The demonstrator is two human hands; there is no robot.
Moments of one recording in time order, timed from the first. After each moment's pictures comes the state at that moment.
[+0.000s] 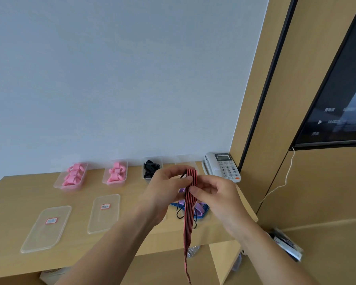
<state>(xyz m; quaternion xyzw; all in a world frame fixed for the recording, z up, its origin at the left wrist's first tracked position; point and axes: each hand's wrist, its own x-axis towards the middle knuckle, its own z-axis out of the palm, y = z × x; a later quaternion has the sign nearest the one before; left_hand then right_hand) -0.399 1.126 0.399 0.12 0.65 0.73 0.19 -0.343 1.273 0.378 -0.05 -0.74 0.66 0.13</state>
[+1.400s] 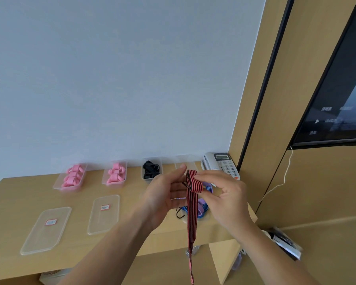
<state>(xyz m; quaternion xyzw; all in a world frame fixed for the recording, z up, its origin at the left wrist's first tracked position) -0.396 1.122 0.400 0.06 0.61 0.74 0.28 -0.340 1.281 0.369 0.09 -0.80 0.42 0.42</state>
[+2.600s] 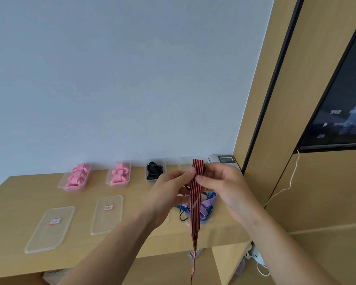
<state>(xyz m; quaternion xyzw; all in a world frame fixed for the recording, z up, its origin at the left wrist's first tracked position) -0.400 1.122 0.399 0.13 0.63 0.72 0.24 -0.360 1.285 0.403 -0.04 -0.71 0.70 0.11</state>
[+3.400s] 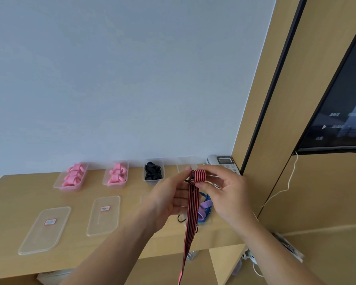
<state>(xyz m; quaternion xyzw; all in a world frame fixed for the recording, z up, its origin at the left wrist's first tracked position) -0.408 1.128 0.398 0.03 0.65 0.69 0.30 -0.357 1.276 0.392 0.06 -0.78 0.54 0.31</state>
